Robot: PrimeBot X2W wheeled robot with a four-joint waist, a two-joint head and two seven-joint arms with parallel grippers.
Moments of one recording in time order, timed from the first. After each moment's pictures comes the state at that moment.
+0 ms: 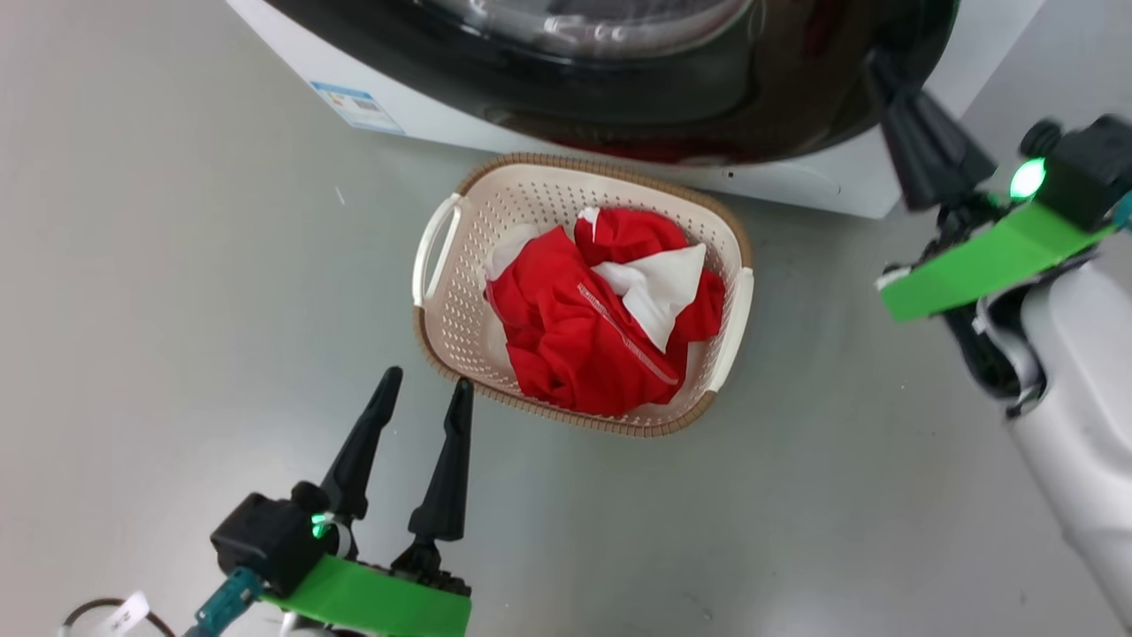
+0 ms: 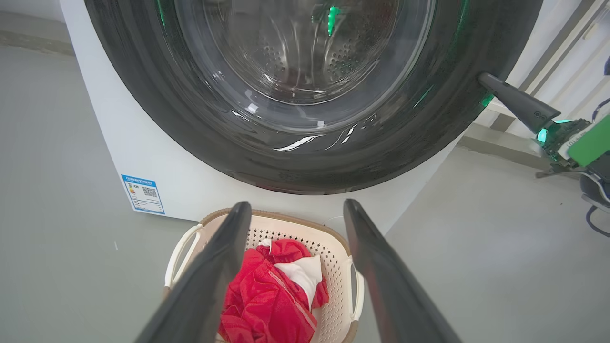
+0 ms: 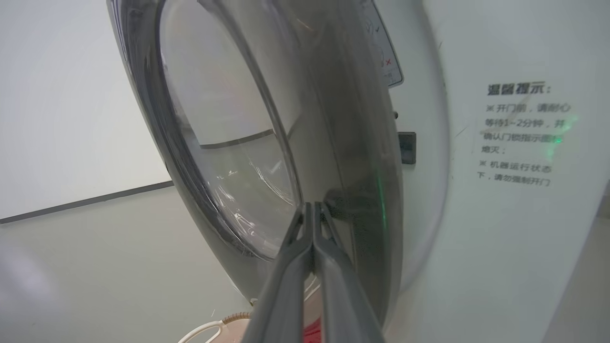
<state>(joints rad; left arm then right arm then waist) -0.18 0.04 -0.24 0.07 -0.38 -0.06 -0.25 -0.70 -0.32 0.34 0.35 0.55 0.13 -0.26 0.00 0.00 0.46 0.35</state>
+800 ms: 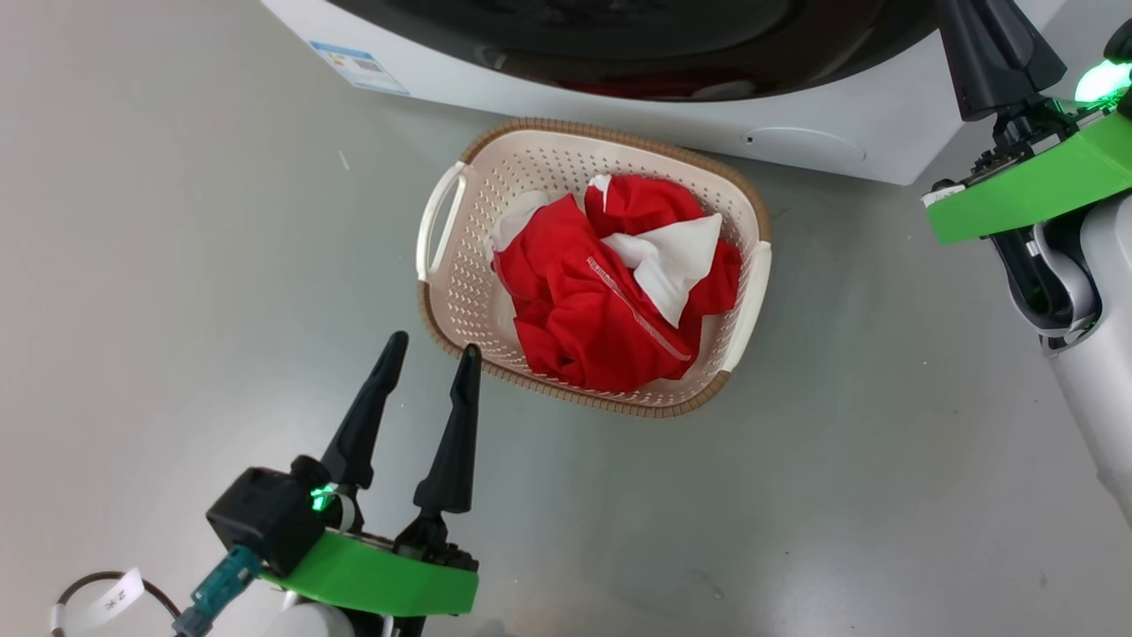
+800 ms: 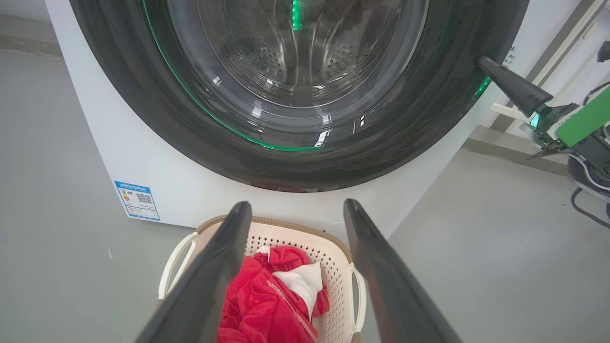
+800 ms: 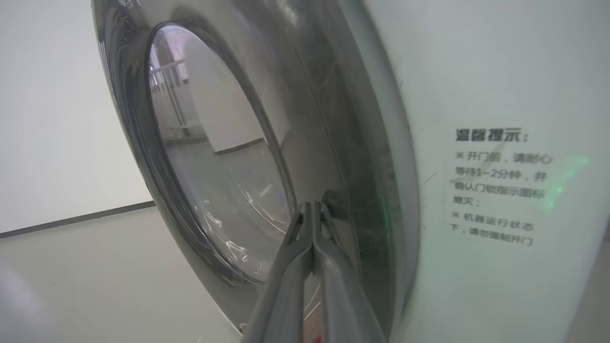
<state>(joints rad) -0.23 0.04 -0.26 0.04 -0.40 -0.05 -0.25 -0.82 -0.35 0.30 0.35 0.55 0.14 -0.26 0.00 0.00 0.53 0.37</state>
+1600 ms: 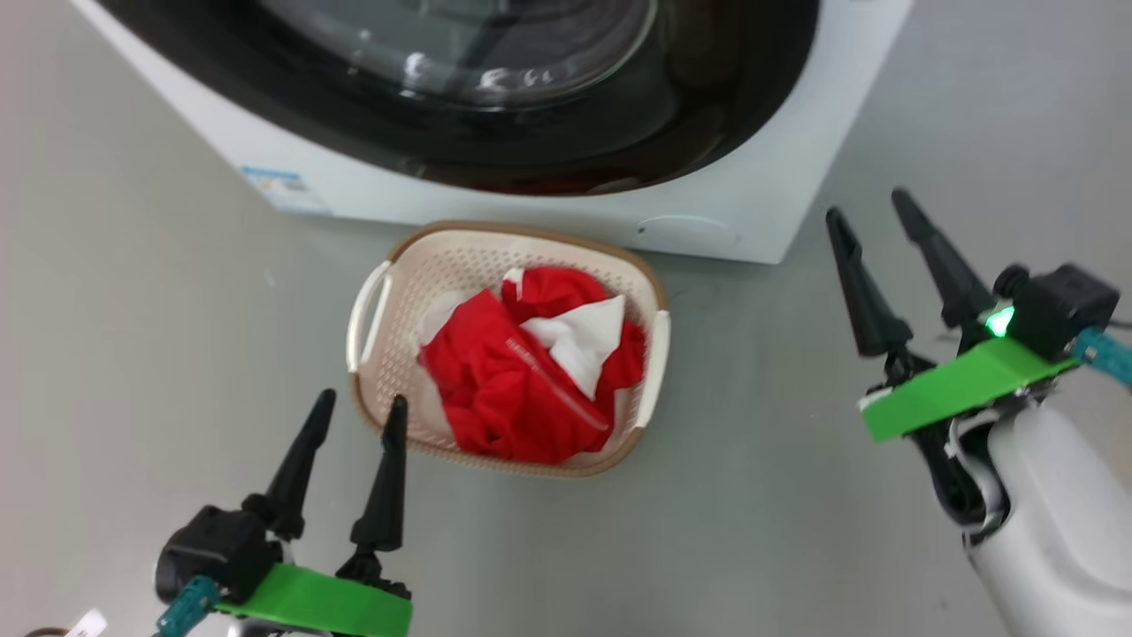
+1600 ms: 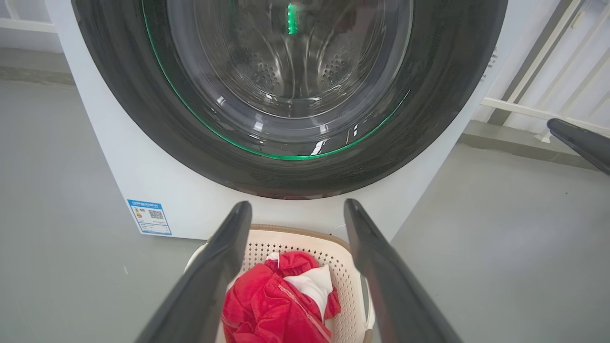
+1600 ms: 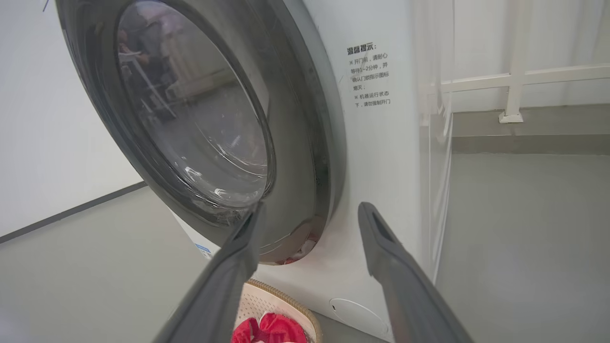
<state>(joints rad) -0.16 0.04 -0.13 0.15 -0.30 -0.09 -0.25 -0.48 -0.24 0.23 0.34 0.55 0.13 -0.26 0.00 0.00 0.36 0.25</state>
